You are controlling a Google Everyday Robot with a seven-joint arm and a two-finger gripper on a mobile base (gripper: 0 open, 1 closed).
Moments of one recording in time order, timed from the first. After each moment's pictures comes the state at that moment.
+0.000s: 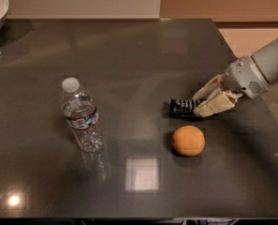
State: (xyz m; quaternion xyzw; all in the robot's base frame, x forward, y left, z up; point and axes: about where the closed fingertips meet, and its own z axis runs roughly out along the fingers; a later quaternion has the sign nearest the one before) arm 0.504 -0.172 0.857 -0.58 0.72 0.26 0.26
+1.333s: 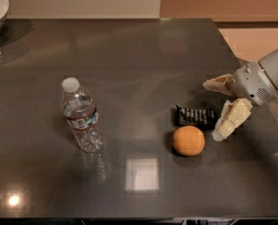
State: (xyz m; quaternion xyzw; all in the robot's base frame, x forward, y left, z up) arm 0.483 -0.180 0.851 -0.59 0.72 0.27 0.26
